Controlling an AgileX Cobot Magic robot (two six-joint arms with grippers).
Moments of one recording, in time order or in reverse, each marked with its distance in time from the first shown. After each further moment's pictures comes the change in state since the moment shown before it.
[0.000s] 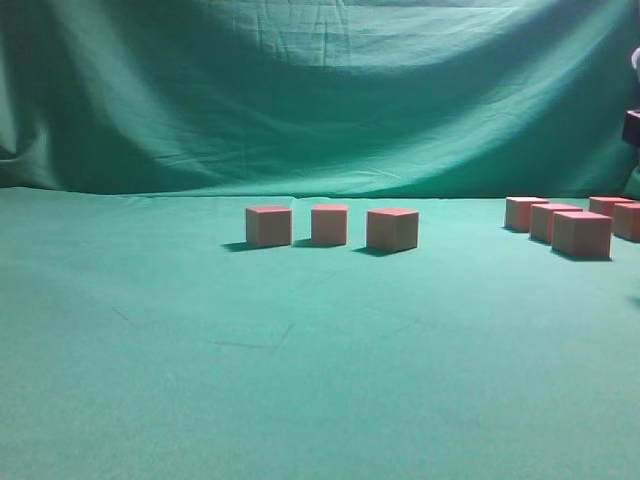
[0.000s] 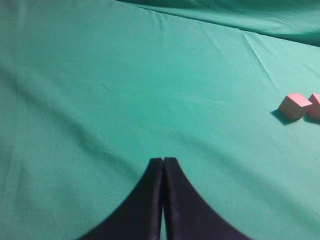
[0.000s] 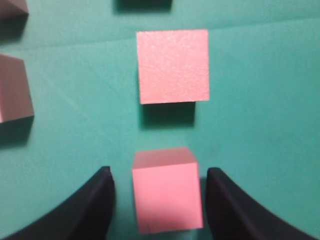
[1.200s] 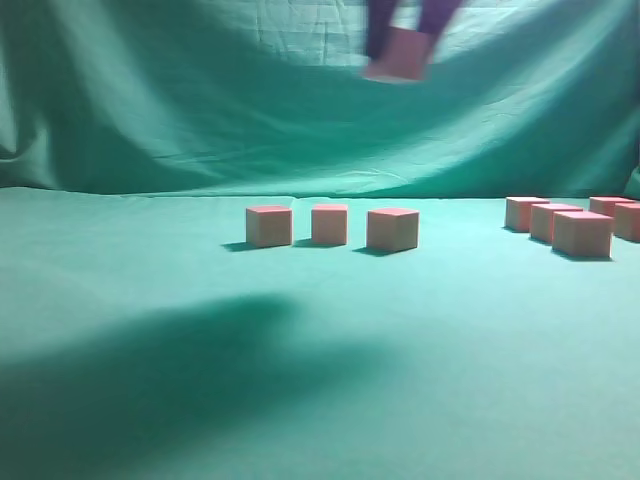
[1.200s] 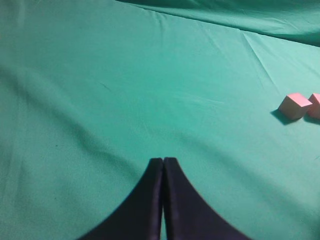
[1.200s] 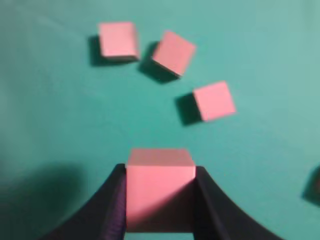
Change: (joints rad) left arm 0.000 0.000 0.000 0.000 0.000 0.000; right arm 0.487 0.076 -0.619 0.153 0.482 -0.148
